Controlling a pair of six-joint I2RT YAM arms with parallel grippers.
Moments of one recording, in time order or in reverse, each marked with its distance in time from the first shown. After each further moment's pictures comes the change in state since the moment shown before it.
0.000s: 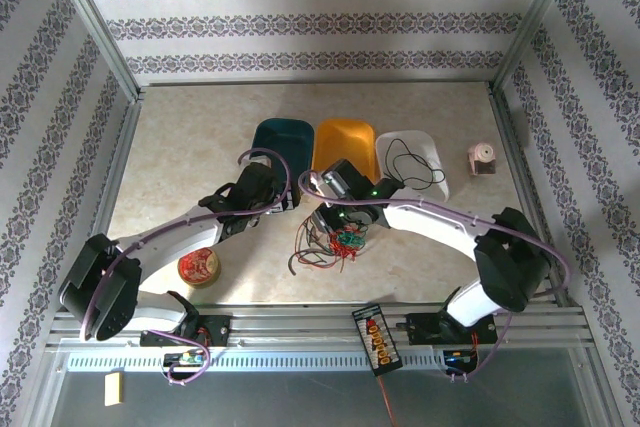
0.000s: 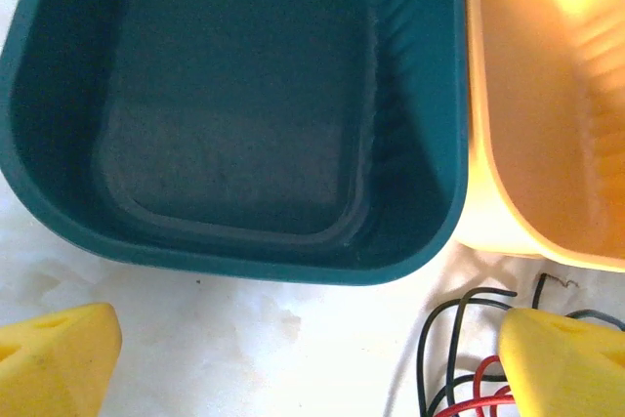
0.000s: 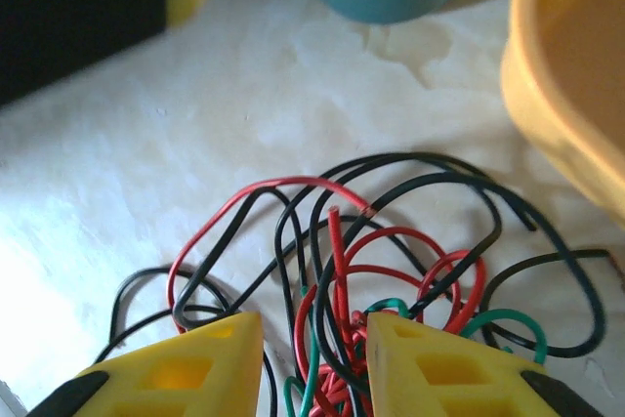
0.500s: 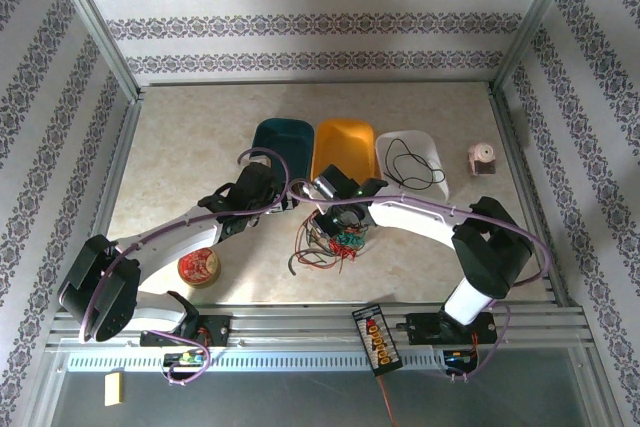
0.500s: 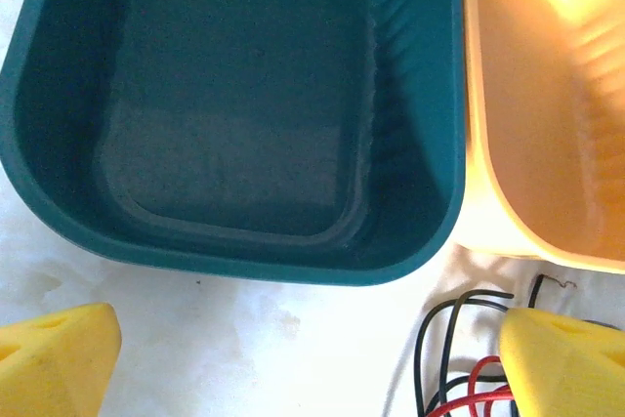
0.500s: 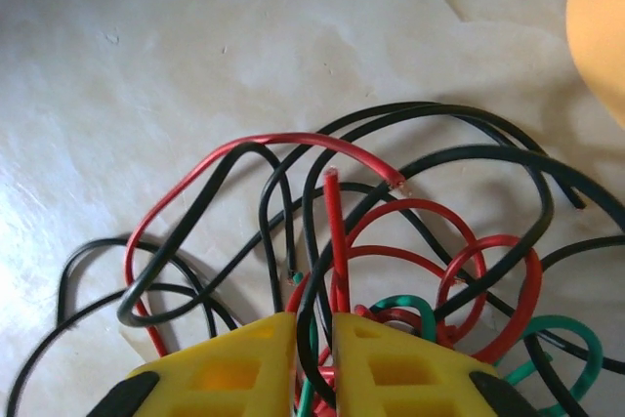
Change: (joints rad) left arm 0.000 -0.002 0.000 0.000 0.006 0.006; right arm 0.026 0.098 0.040 -0.062 0.031 -0.037
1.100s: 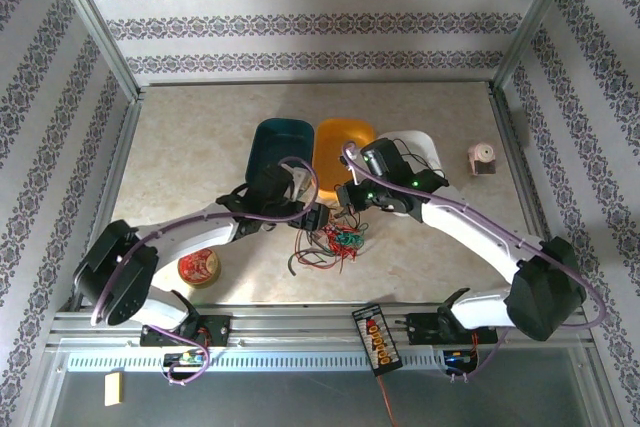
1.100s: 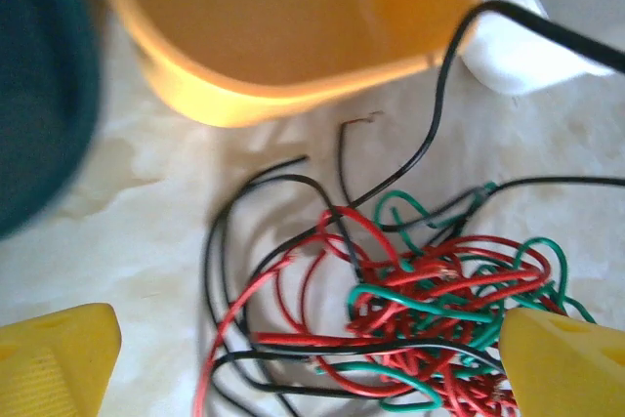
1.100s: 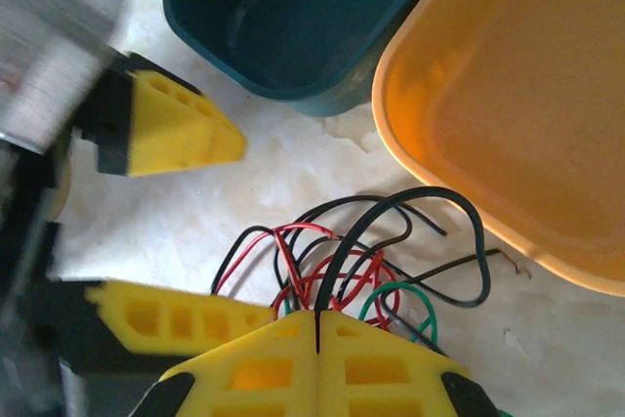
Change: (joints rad) left arm -0.090 0.128 0.056 0.074 0.378 0.252; right arm -0.210 -0.320 -0.068 0.050 -0.175 0.112
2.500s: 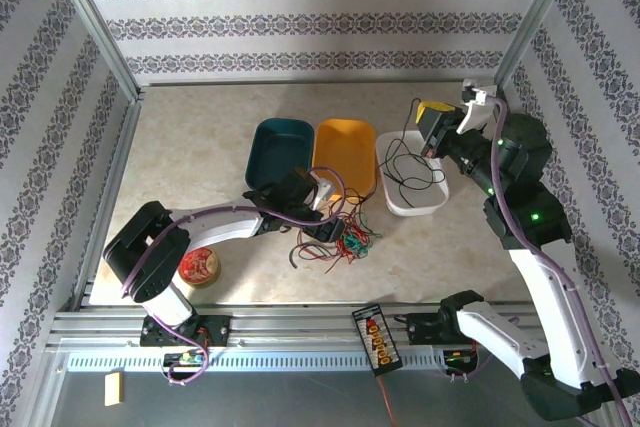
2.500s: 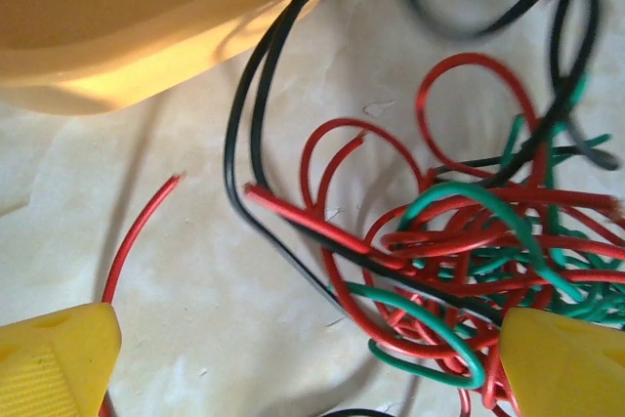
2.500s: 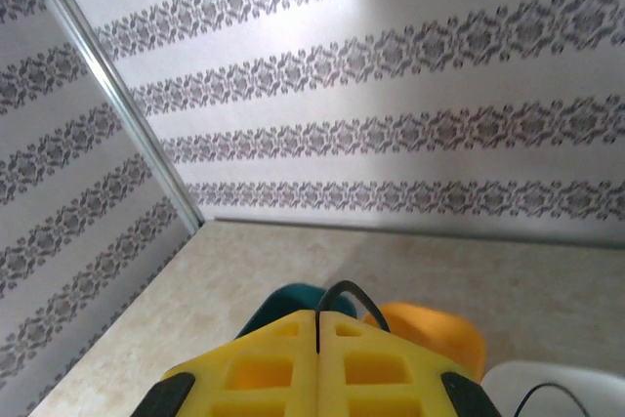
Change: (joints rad) left arm -0.070 0.166 0.105 -0.054 0.006 0.145; right arm -0.337 -0.426 0.290 0.059 0.090 0.024
